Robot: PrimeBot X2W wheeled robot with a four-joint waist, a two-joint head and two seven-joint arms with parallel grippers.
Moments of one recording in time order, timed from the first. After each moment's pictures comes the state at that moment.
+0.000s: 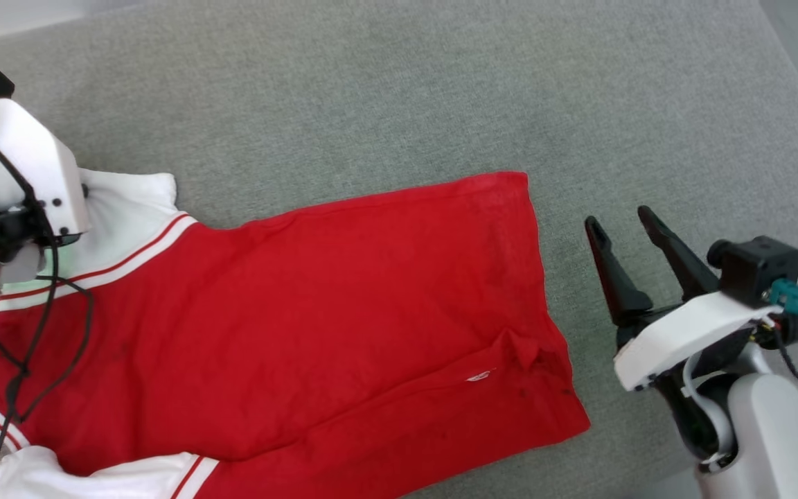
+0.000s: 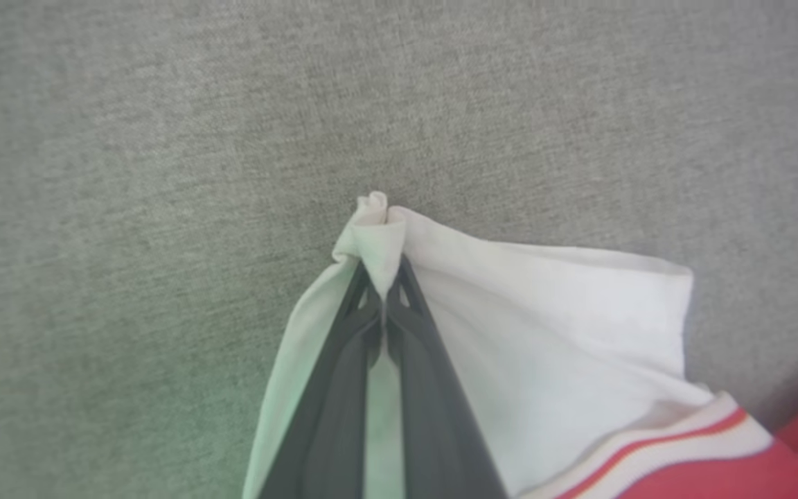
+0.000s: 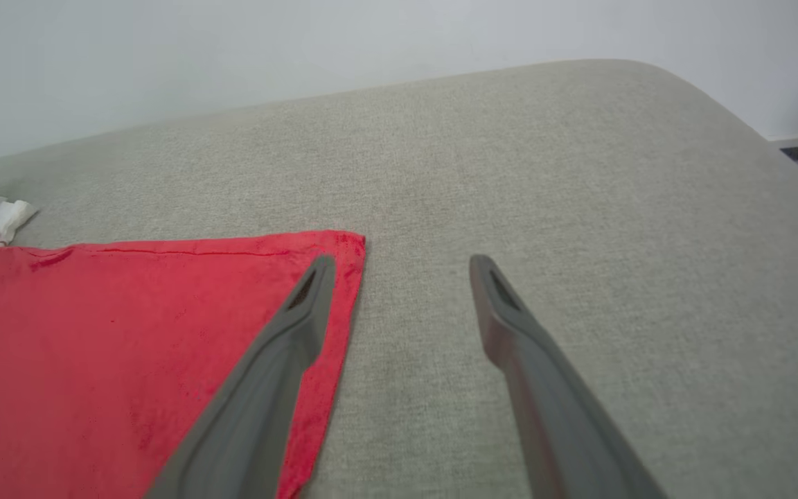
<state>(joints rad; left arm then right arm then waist) -0.96 0.66 -0.62 0.70 -0.95 0.05 0.76 -0.28 -0.11 0.12 0.06 0.29 0.13 0.09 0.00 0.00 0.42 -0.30</state>
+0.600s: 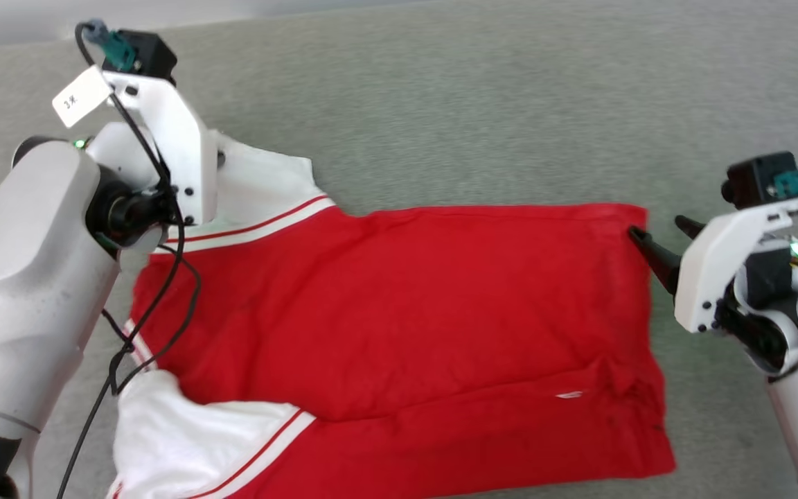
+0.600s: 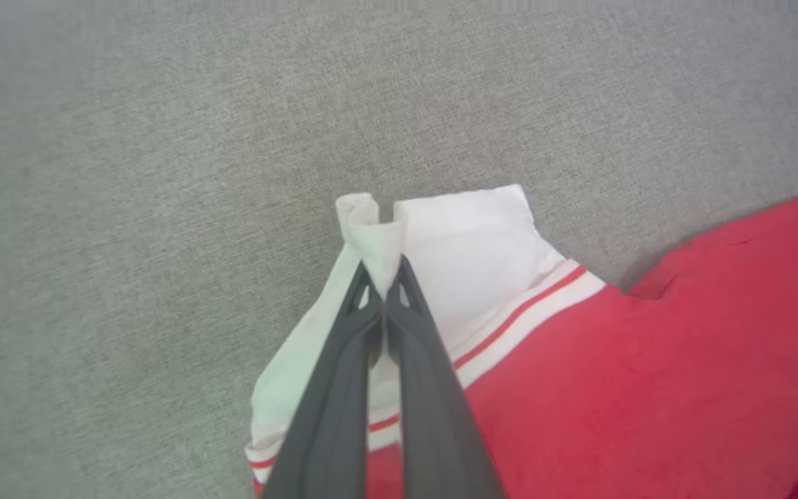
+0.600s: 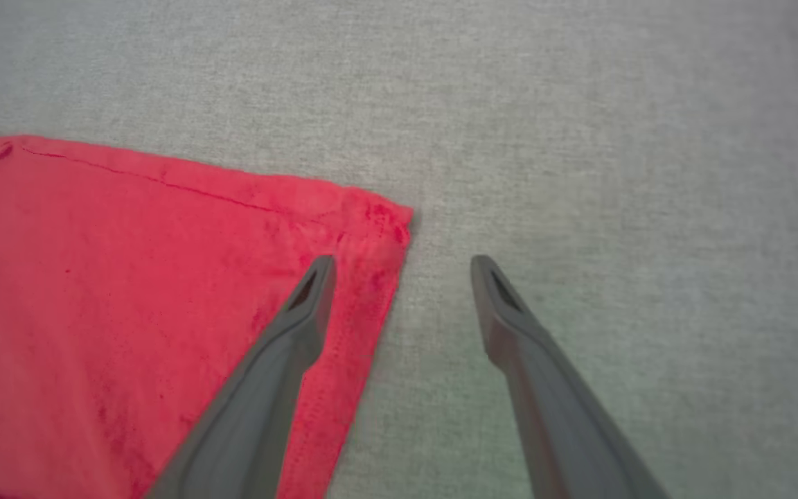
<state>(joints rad) -1.02 0.50 -0.69 0.64 -0.90 -0.05 0.65 -0.53 -0.32 0.18 0.34 0.46 0.13 0.54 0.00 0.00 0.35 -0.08</state>
